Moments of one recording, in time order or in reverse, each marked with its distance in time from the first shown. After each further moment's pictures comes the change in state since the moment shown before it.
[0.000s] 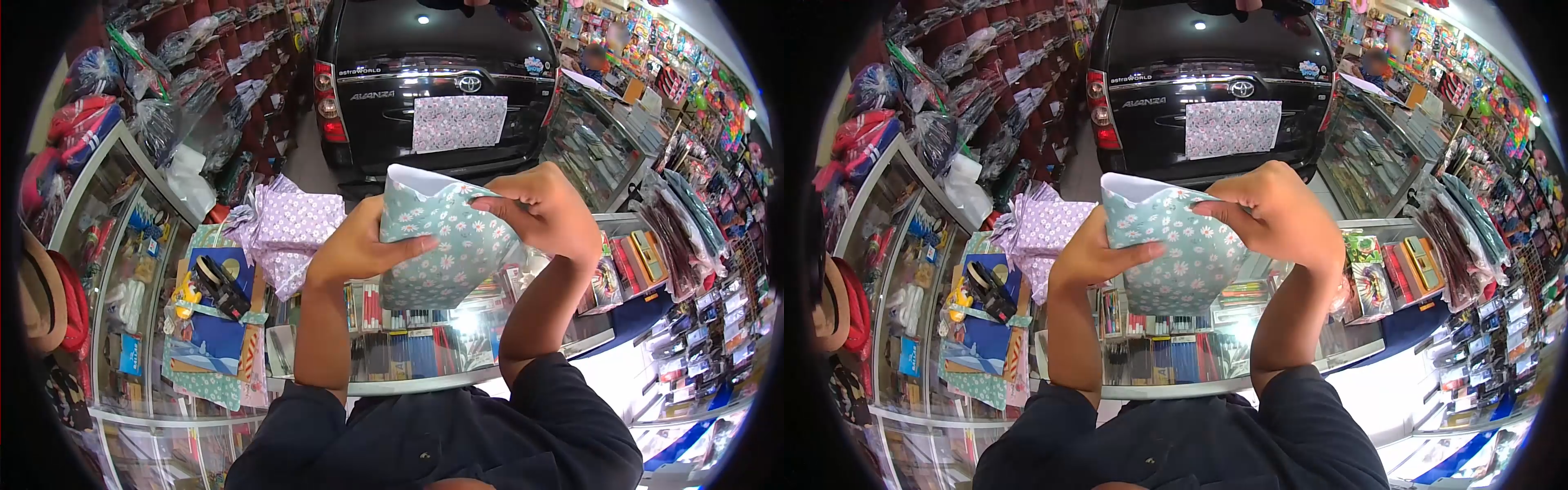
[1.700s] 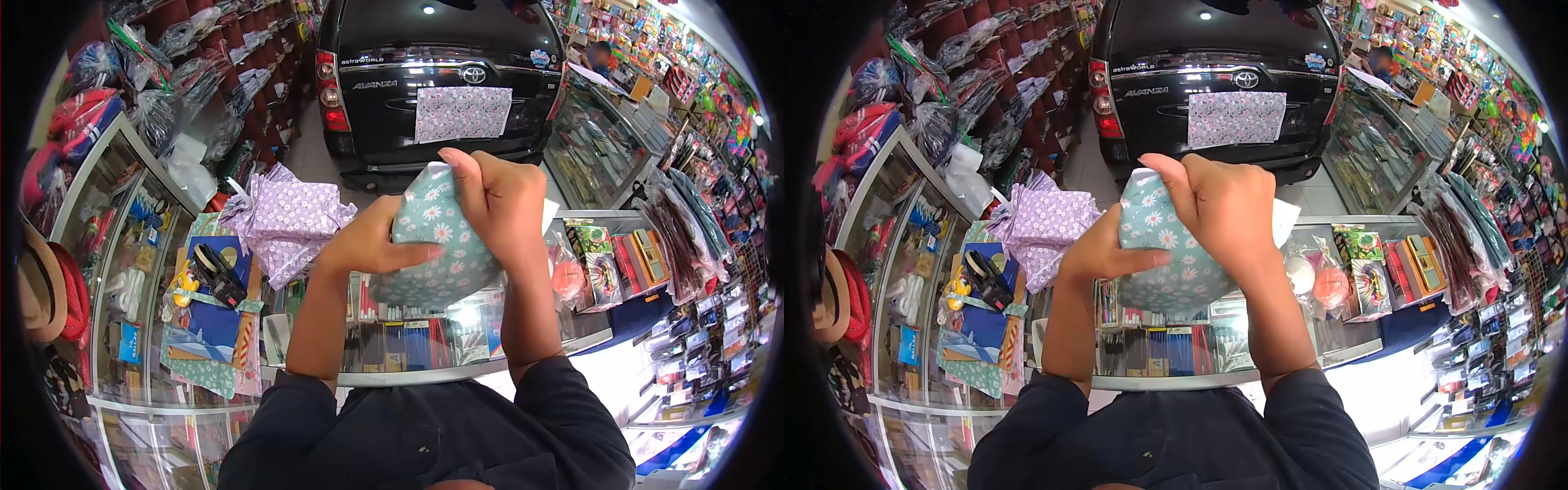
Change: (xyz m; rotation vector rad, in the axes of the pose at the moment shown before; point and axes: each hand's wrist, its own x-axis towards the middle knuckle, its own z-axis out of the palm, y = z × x) left_hand 0.008 -0.019 0.006 0.142 -0.140 0.034; right_hand 0.016 -0.008 0.067 -0.351 0.593 0.052
